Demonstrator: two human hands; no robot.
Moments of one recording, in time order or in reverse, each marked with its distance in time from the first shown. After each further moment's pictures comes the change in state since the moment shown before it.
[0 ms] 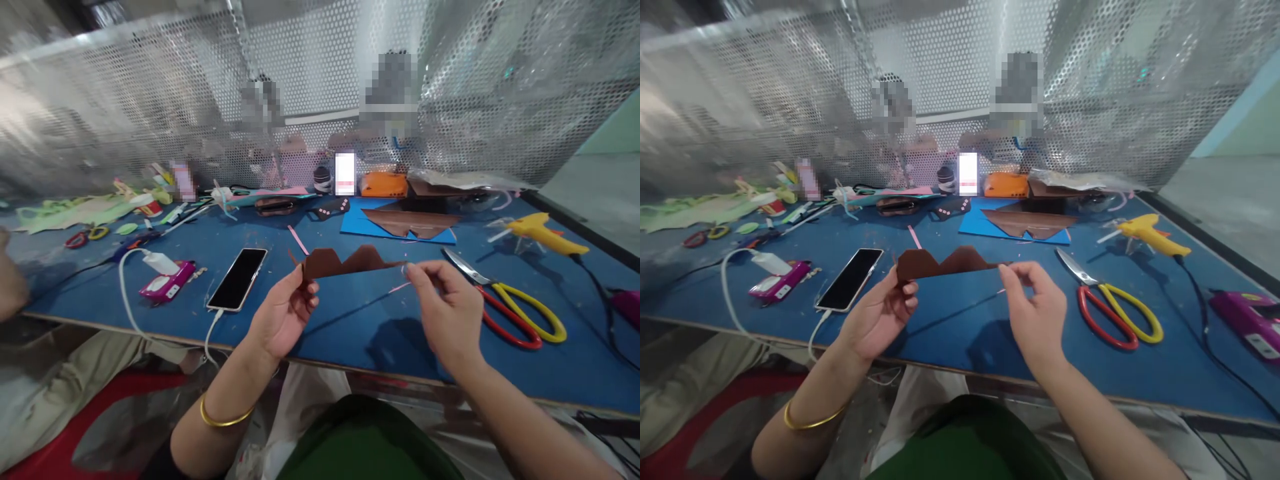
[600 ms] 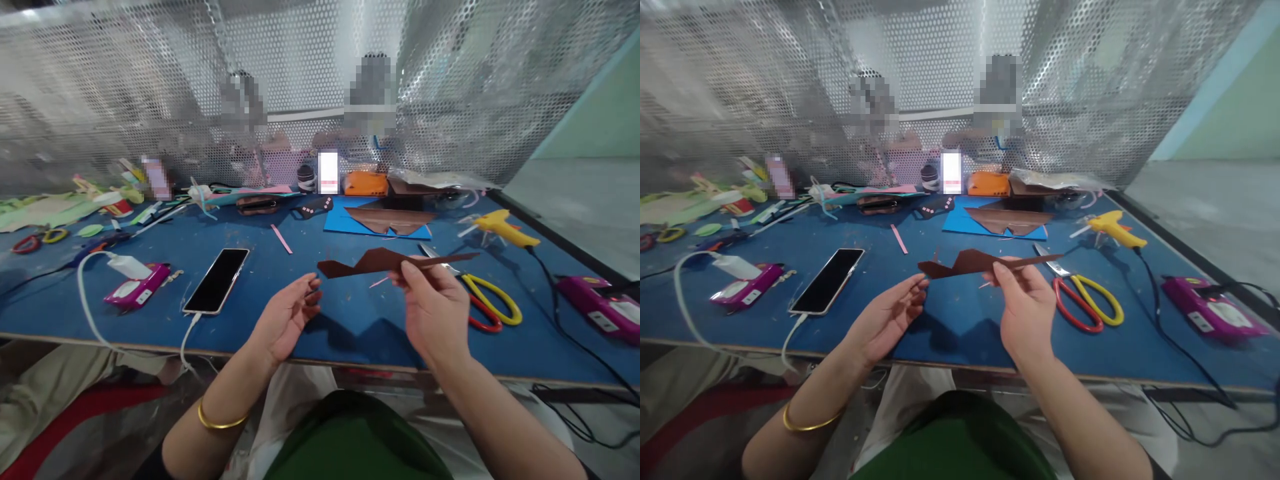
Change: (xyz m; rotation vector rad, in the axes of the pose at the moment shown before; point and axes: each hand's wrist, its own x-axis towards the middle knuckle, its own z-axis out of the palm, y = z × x) left_hand 0.009 -0.032 0.001 0.159 0.093 -0.090; right_hand -0.001 -0.001 -0.004 0.713 0.122 0.372
